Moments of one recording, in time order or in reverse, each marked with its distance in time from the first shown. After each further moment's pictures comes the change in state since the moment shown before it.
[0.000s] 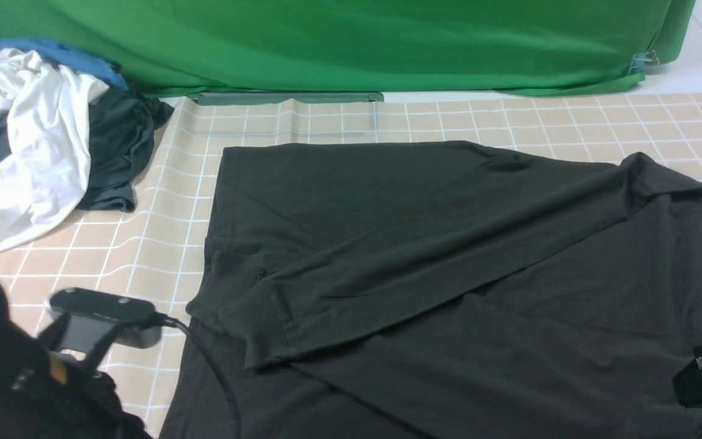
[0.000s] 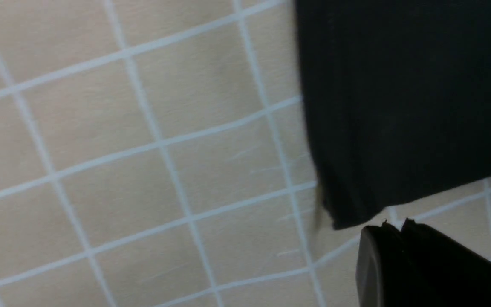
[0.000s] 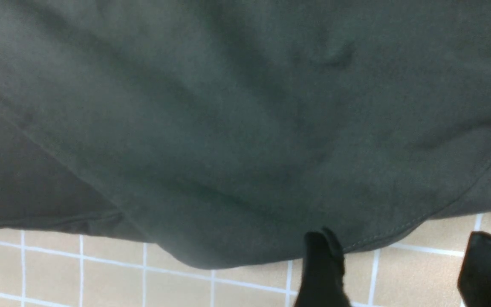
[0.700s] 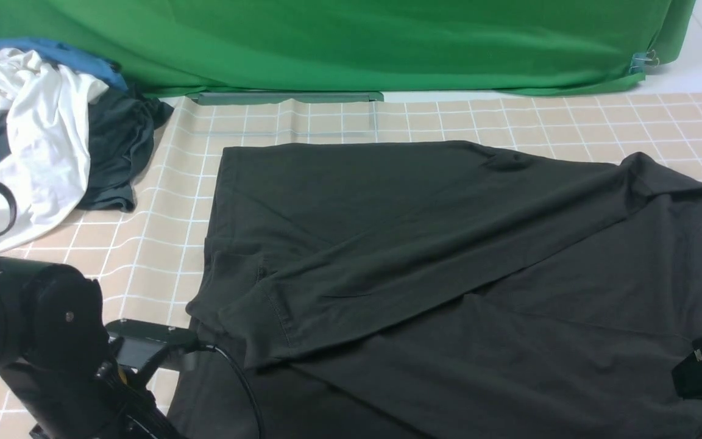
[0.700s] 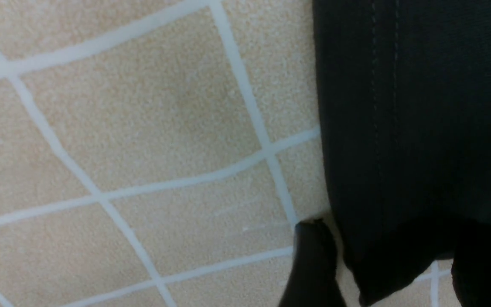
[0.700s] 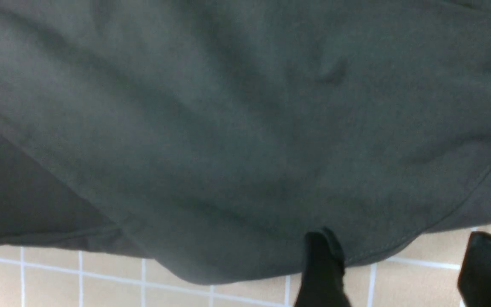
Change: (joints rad) right arm 0.000 0.000 0.000 0.000 -0.030 0.006; left arm 0.000 0.280 0.020 -0.045 -0.104 0.049
